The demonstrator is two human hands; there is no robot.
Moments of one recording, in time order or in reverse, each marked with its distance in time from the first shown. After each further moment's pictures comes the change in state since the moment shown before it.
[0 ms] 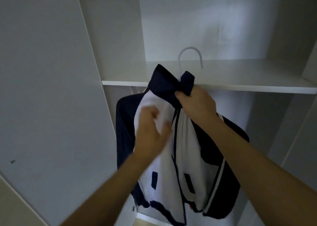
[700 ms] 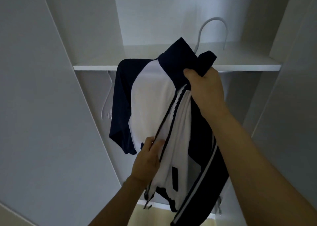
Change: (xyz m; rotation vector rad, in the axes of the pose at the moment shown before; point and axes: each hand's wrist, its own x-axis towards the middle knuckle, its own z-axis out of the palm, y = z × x) left_hand -0.128 -0.045 0.052 0.140 -0.284 0.136; right_hand -0.041 0.005 -0.060 0.369 0.219 0.245
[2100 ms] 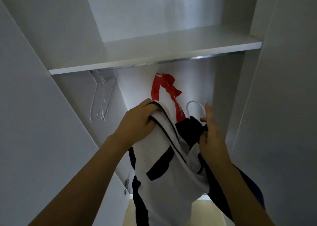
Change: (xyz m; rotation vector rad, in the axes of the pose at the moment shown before) left_hand 0.119 0.026 -0.057 0.094 -0.385 0.098; right_hand -0.106 0.160 -0.049 -0.288 -0.013 -0.082
